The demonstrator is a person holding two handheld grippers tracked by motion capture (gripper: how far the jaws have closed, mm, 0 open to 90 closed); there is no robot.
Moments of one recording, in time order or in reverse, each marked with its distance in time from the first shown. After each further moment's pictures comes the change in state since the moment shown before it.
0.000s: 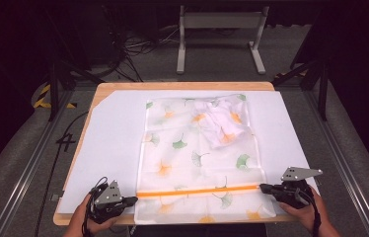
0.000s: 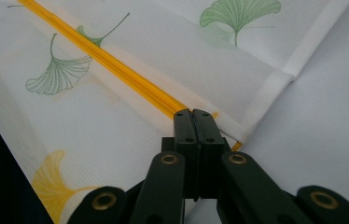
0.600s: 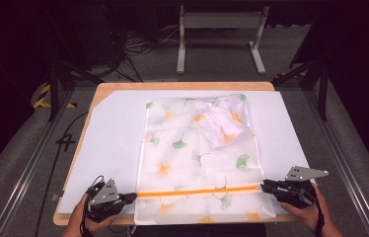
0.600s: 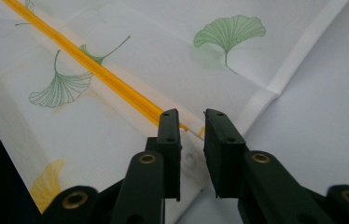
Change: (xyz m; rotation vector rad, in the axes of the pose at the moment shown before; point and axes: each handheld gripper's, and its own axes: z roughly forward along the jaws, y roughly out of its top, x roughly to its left) left arm 0.001 0.002 -0.008 -0.067 0.030 -0.010; right arm -0.001 0.002 -0.008 -0.059 -0.016 -0.022
